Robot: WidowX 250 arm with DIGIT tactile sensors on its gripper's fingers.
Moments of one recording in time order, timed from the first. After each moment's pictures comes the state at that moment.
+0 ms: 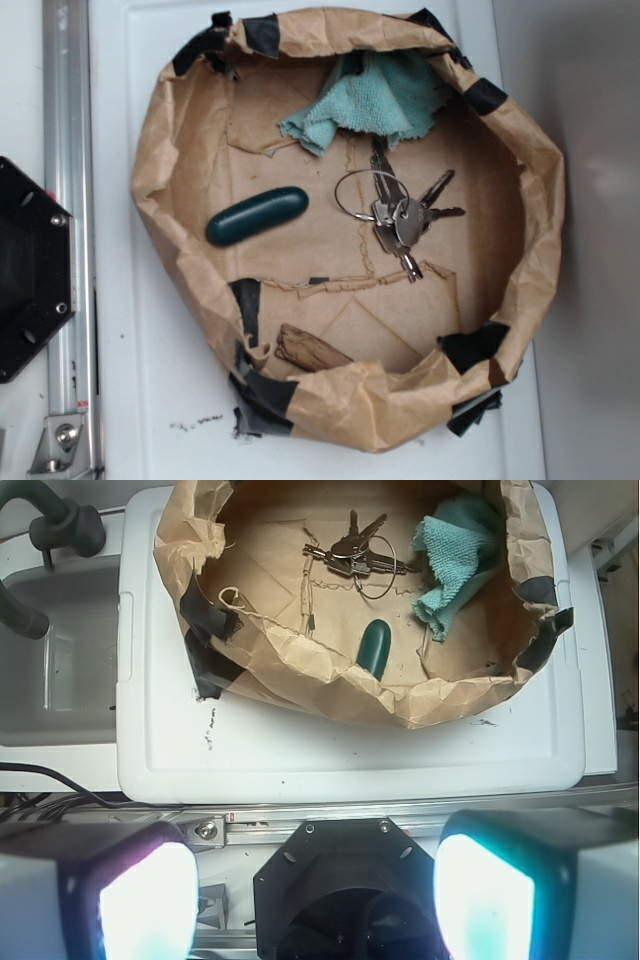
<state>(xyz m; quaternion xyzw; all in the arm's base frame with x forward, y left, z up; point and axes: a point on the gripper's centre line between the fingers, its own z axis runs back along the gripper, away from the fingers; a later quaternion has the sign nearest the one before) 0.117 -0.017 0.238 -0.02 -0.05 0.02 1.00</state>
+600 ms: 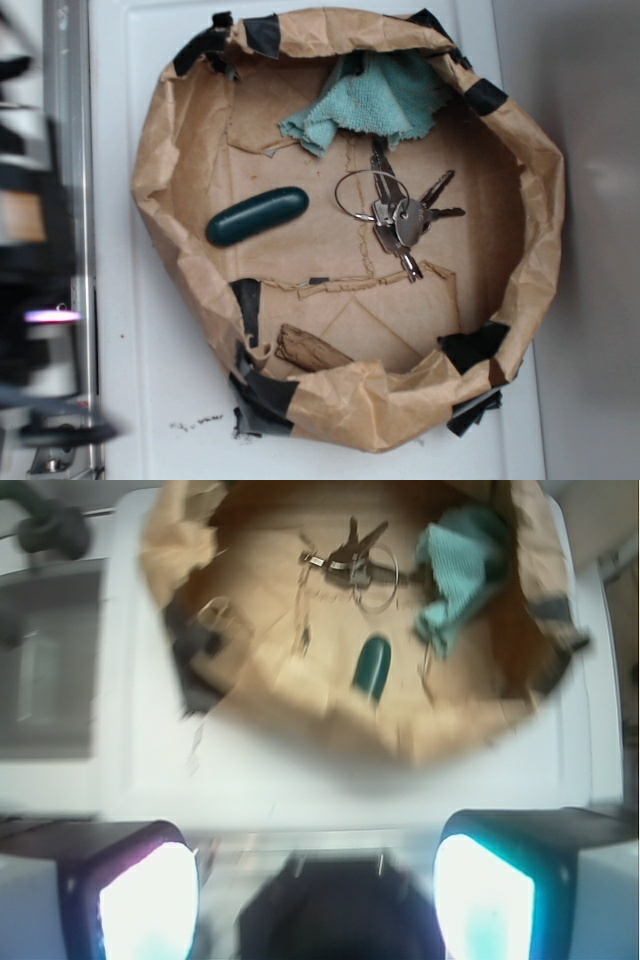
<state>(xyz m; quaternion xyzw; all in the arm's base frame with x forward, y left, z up) 0.164 -0.013 0.183 0.01 -0.03 0.00 1.00</state>
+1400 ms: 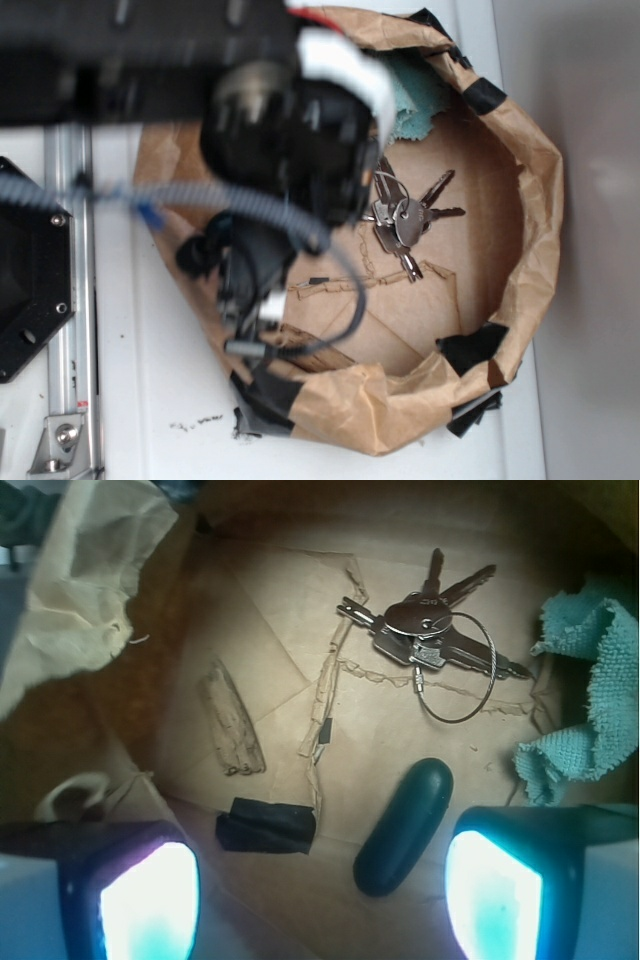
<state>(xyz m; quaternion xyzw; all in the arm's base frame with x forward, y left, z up) 0.226 0.030 0.137 -0.11 -0.02 -0.06 0.99</state>
